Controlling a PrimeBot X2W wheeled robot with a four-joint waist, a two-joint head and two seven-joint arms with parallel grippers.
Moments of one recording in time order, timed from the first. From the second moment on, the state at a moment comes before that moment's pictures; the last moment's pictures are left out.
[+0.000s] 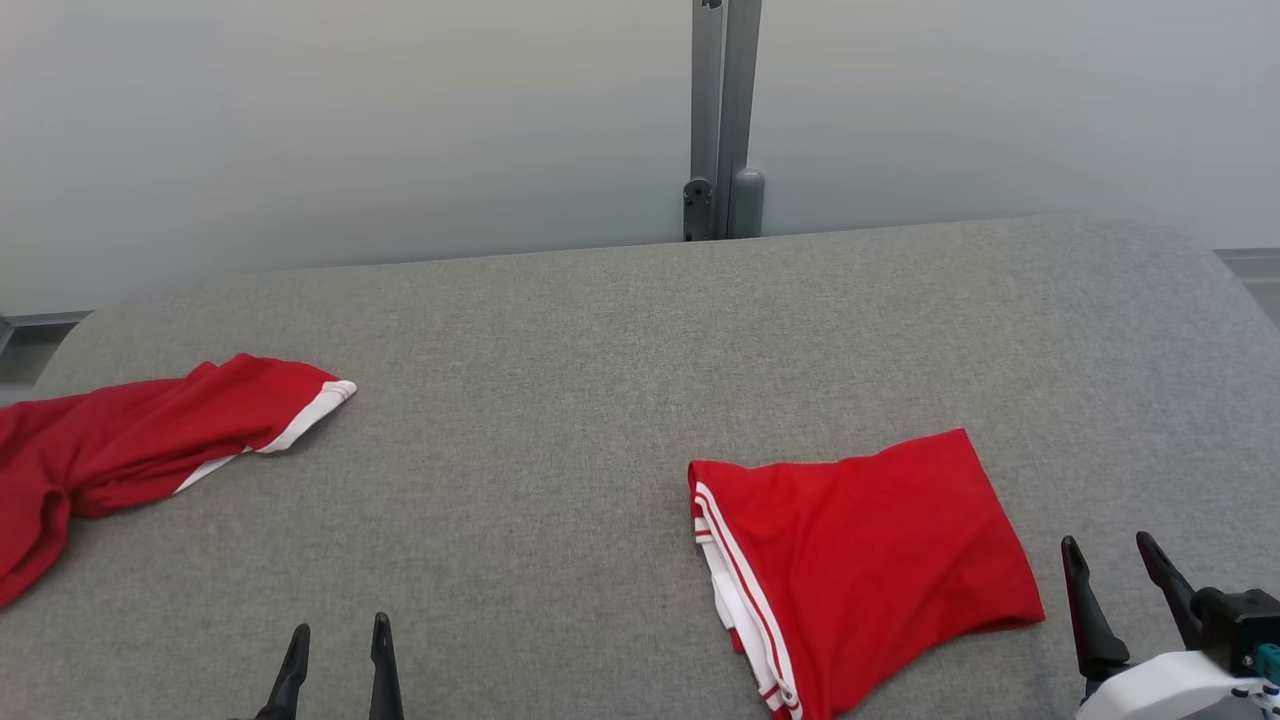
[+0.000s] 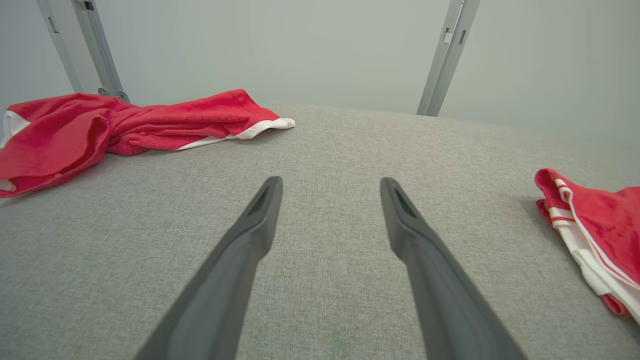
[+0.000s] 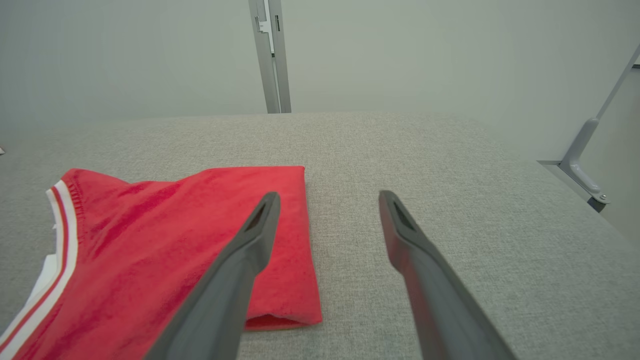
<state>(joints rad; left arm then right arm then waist) 0.21 0.05 -0.07 0.16 -0.23 0.00 -0.26 0.08 -0.22 -0.04 0.30 0.23 0.13 -0.26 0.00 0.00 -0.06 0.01</state>
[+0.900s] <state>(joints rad) 0.16 0.05 -0.12 0.17 -0.20 -0.03 -0.26 -0.16 -0.40 0.06 0.26 0.58 0.13 0.41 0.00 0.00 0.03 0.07</state>
